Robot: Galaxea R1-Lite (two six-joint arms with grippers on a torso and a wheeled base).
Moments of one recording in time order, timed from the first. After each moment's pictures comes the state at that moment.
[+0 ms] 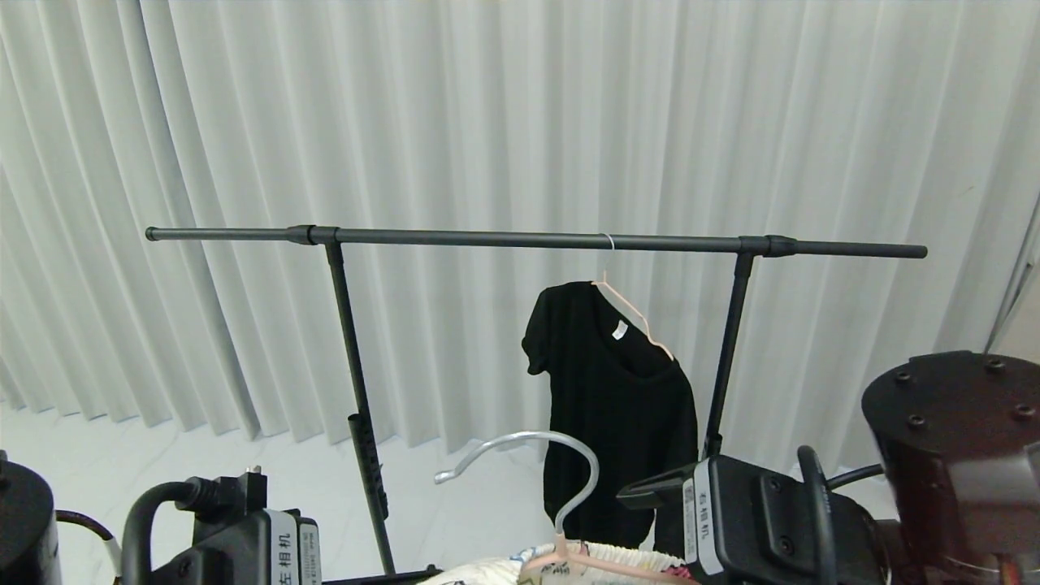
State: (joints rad) left arm -0.90 1.14 -0.44 -0.25 -0.13 0.37; right arm 1.10 1.46 -0.76 -0.16 0.17 -0.30
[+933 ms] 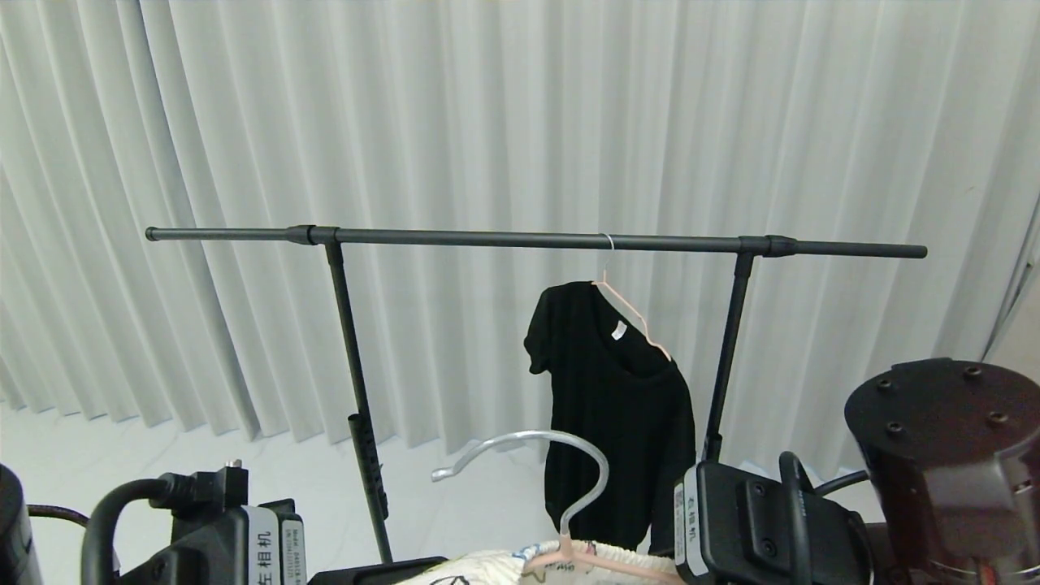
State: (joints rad) left arm -0.90 1.13 -0.44 -0.30 -0.12 0.39; right arm 1.10 1.47 -0.75 -0.15 0.16 -0.30
